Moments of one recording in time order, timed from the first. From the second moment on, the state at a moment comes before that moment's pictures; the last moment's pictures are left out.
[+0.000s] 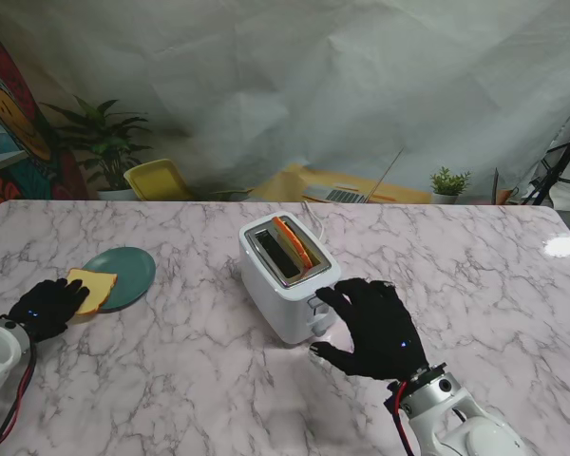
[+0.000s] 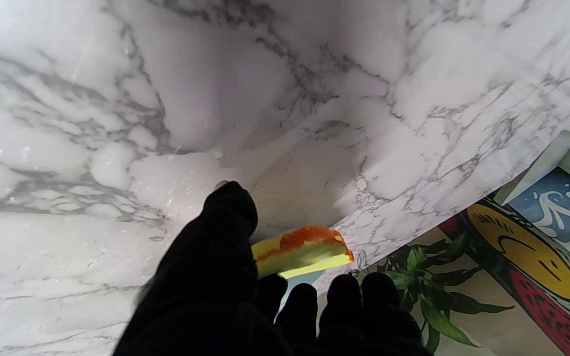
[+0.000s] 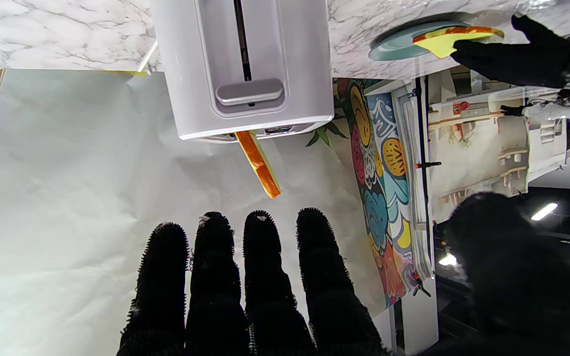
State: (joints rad) left arm 1.60 -0.92 -1.63 -1.29 1.54 -0.36 -0.07; right arm -2.02 -1.08 1.31 -2.07 -1.14 -0.09 -0.26; left_hand 1.21 -0.19 0.14 -0.03 0.17 0.33 0.04 0.37 0.11 0.19 0.05 0.29 0.07 0.13 0.20 0.22 0.00 -0.01 0.35 0.20; right_hand 0.26 -0.32 0.74 -0.16 0.46 0.16 0.32 0.34 0.41 0.23 0.59 0.30 0.44 0.19 0.30 0.23 0.08 0.20 0.94 0.24
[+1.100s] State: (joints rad) left arm 1.49 -0.93 -1.63 -1.24 1.47 -0.48 0.13; right arm -2.02 -1.08 1.32 -2.05 -1.14 -0.08 -0.29; left_hand 1.22 -0.20 0.50 -0.09 0.53 0.06 0.85 0.53 0.74 0.07 0.50 0.49 0.62 0.13 0.63 0.66 0.28 0.06 1.05 0.42; right_hand 0.28 -0.31 0.71 -0.15 0.47 0.16 0.33 0.34 0.42 0.22 0.59 0.30 0.44 0.19 0.30 0.23 0.08 0.20 0.94 0.24
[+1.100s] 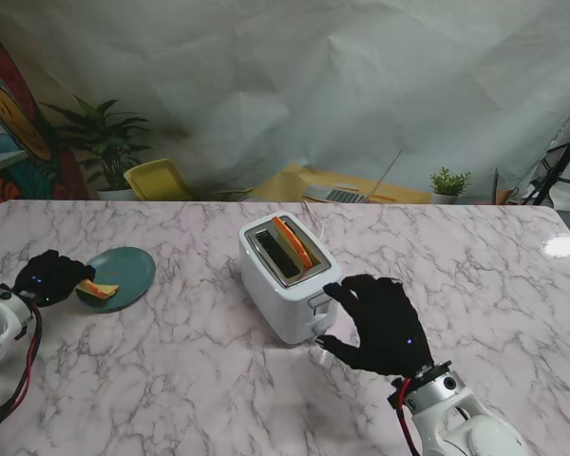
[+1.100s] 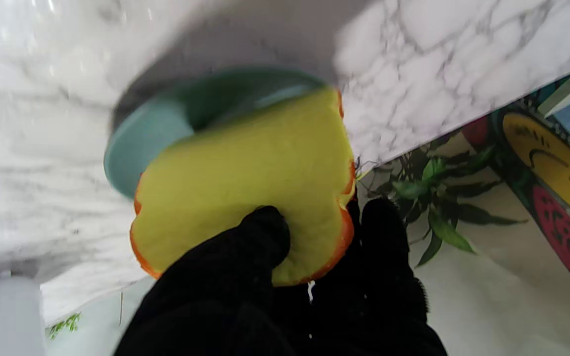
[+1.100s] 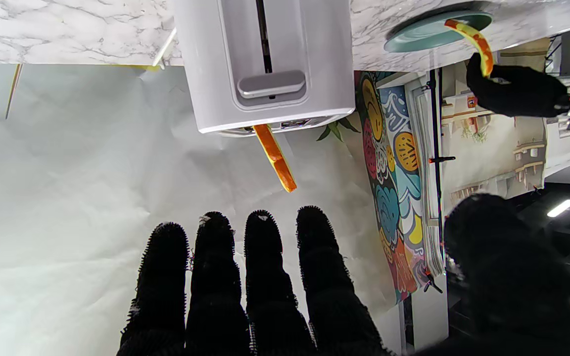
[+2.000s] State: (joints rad) left arm 1.44 -1.05 -1.59 -1.58 1.01 -0.41 0.17; right arm -2.10 -1.09 1.41 -2.13 -1.19 -0.13 -0.32; left_hand 1.21 -0.26 0.50 -0.09 0.61 -0.04 0.92 0.60 0.85 0.07 0.47 0.62 0.77 0.13 0.63 0.85 0.39 0.08 1.09 0.47; right_hand 0.28 -0.31 0.71 -0.15 0.47 0.16 0.34 0.34 0.43 0.22 0.59 0.30 0.44 0.19 0.30 0.23 0.08 0.20 0.94 0.24
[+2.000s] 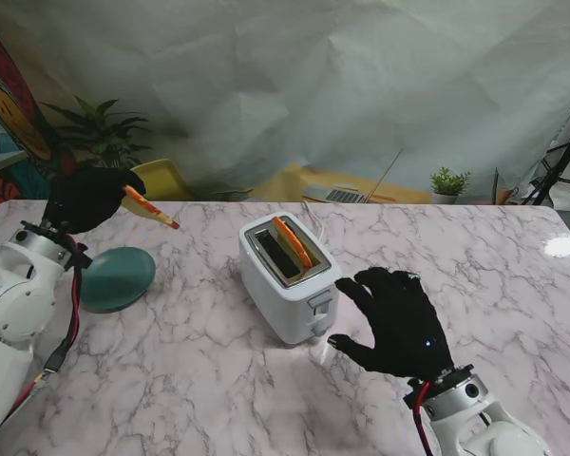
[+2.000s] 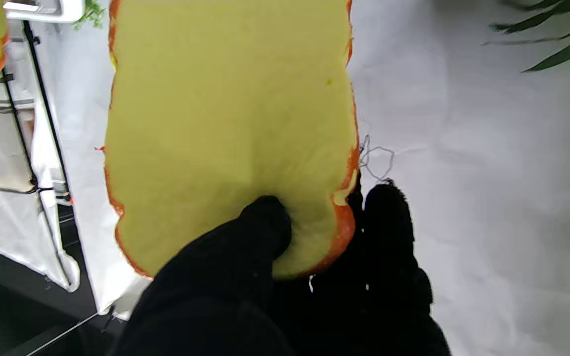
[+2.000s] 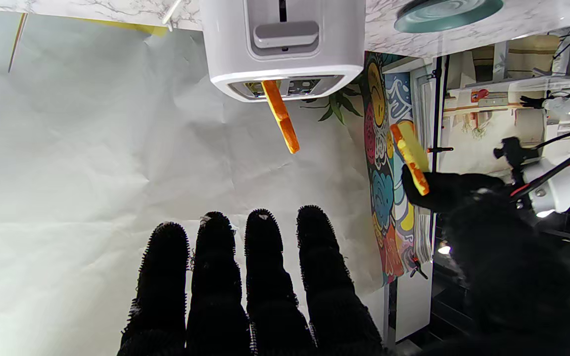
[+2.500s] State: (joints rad) left arm 1.32 -1.06 -1.43 -1.62 0.91 -0.57 0.12; right arm -2.14 -1.08 1.45 -2.16 -1.20 -0.19 -0.30; left_hand 1.18 -0.28 0.54 -0.09 0.64 -0.08 0.92 0.64 0.88 0.05 0.45 0.62 0.81 0.12 0.59 0.88 0.41 0.08 1.07 0.45; right_hand 0.26 -0.31 0.71 -0.15 0.47 0.16 0.34 0.34 0.43 0.22 0.58 0.30 0.44 0.17 0.30 0.23 0.08 0.19 0.94 0.24
